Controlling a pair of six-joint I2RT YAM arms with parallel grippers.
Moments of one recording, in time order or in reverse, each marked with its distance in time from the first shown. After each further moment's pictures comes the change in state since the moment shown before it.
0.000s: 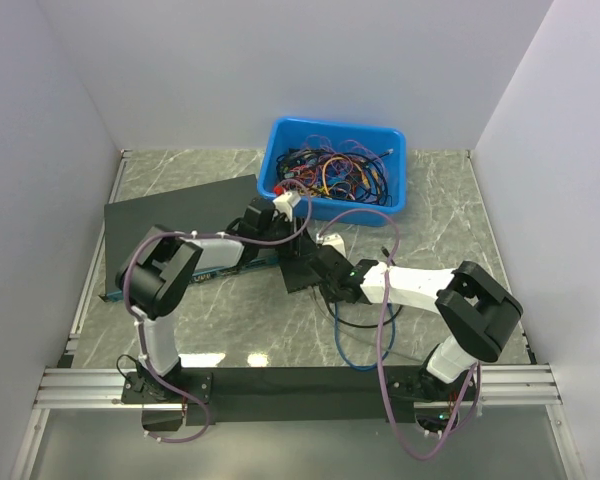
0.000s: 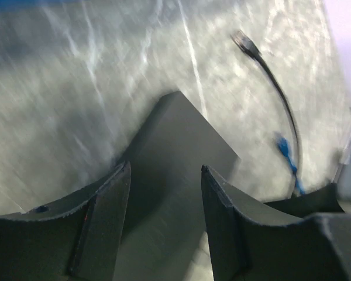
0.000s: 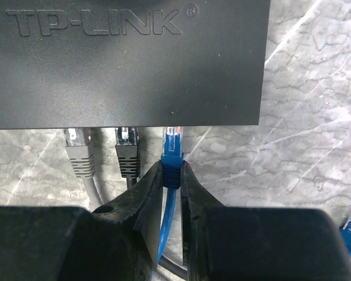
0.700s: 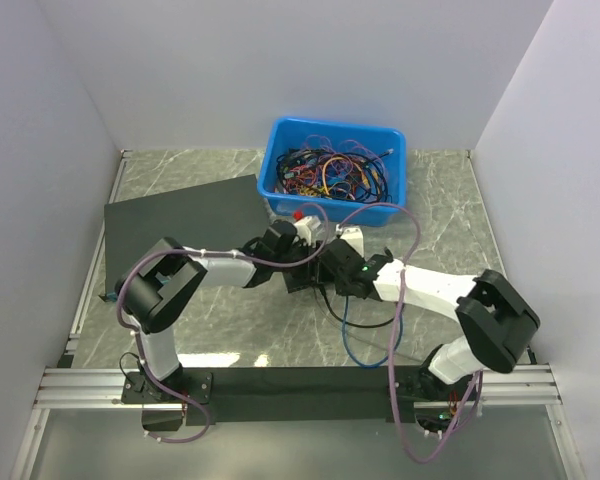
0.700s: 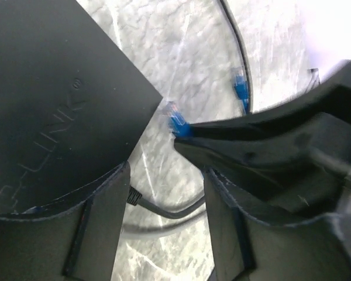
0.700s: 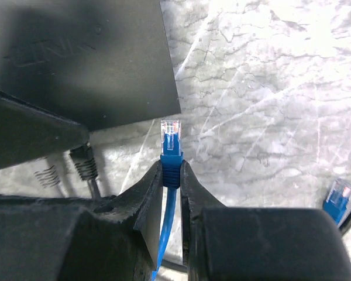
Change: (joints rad) left arm -0.174 -0.071 -0.117 0.044 -0.011 -0.216; right arm -0.060 -0.076 -0.001 -0.104 0.089 0.092
